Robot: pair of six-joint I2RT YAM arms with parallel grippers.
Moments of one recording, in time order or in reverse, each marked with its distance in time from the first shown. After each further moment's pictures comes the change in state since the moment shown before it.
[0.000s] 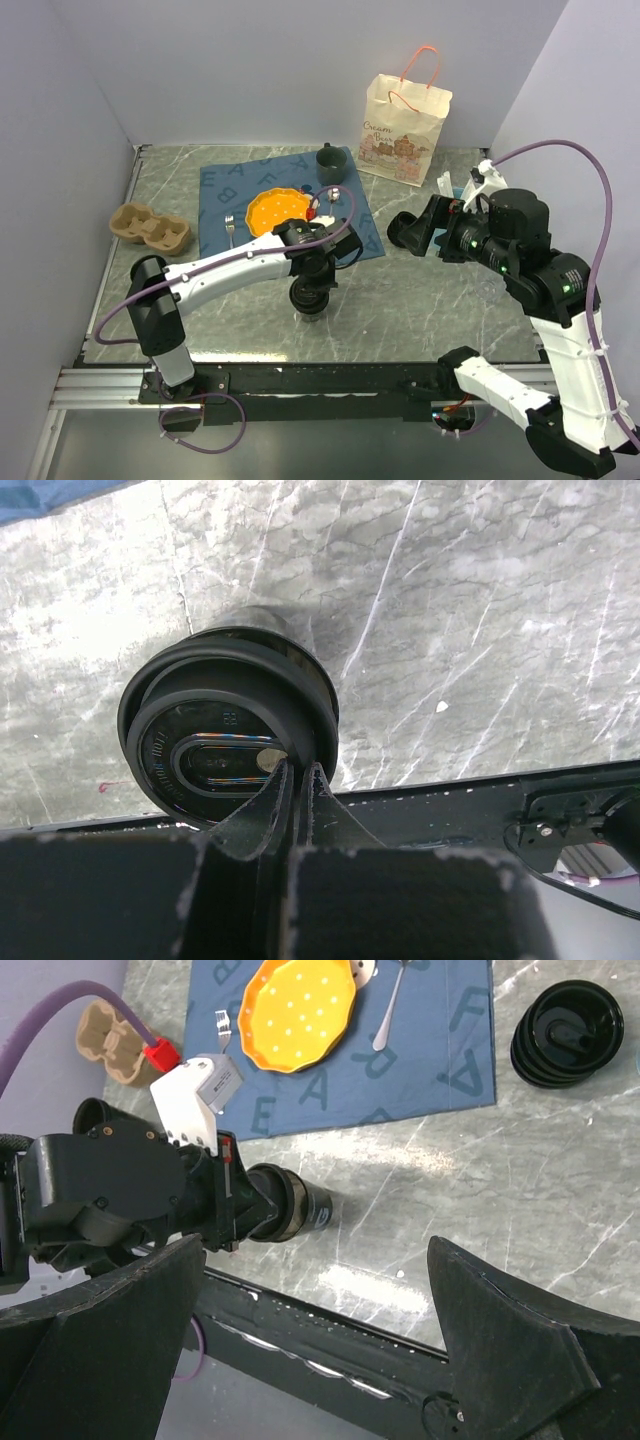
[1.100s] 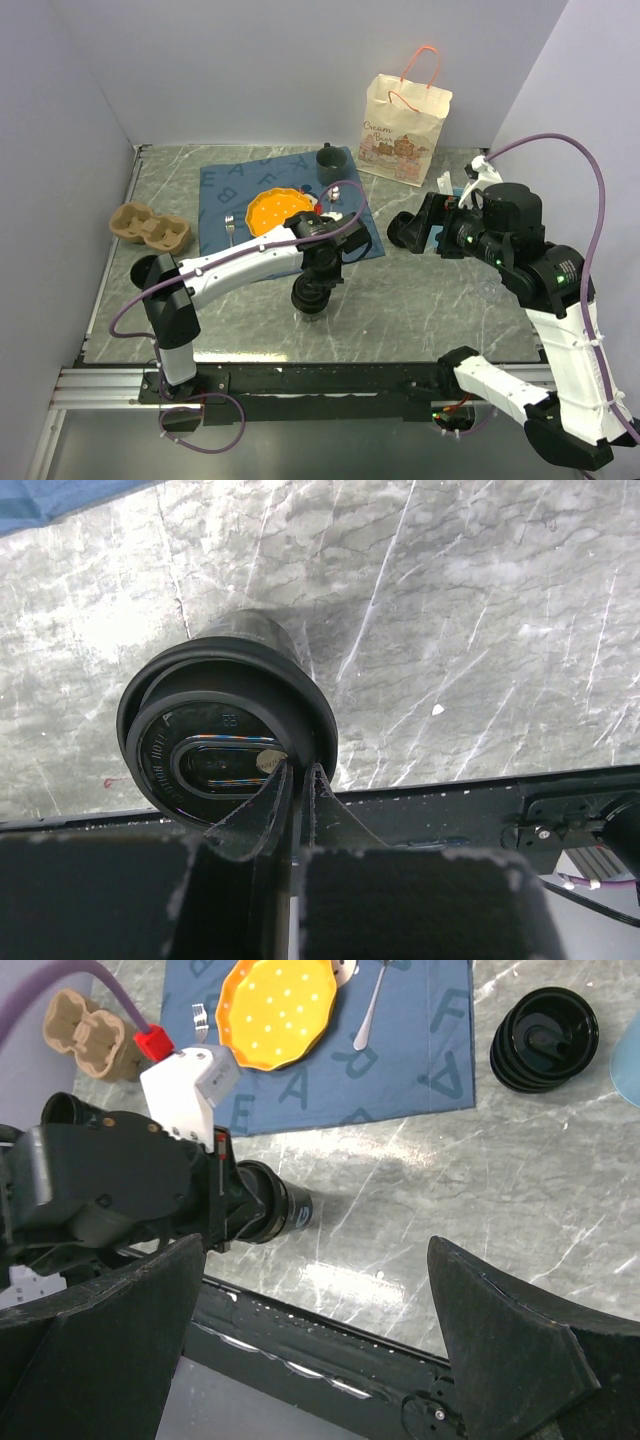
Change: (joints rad) left arm 0.002 0.091 0.126 -0.081 0.002 0.010; right arm 0.000 0.027 0.015 -0.010 0.022 -0.046
